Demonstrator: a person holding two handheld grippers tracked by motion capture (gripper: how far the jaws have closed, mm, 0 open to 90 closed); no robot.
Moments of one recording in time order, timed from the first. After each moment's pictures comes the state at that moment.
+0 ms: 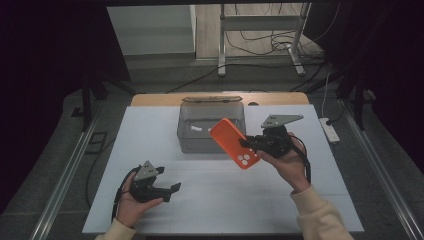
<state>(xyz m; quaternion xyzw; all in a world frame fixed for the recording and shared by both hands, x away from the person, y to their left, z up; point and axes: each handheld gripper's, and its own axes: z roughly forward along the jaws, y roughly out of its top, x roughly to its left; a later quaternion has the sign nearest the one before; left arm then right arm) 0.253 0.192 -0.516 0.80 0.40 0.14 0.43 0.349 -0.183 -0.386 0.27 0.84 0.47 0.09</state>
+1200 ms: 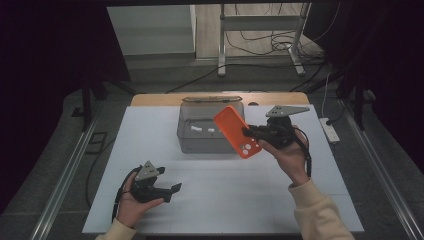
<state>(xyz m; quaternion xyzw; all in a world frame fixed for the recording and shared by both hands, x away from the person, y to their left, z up) 0.253 0.191 -0.516 0.80 0.40 0.13 0.42 0.361 -0.186 -0.370 0.31 0.81 0.49 0.11</state>
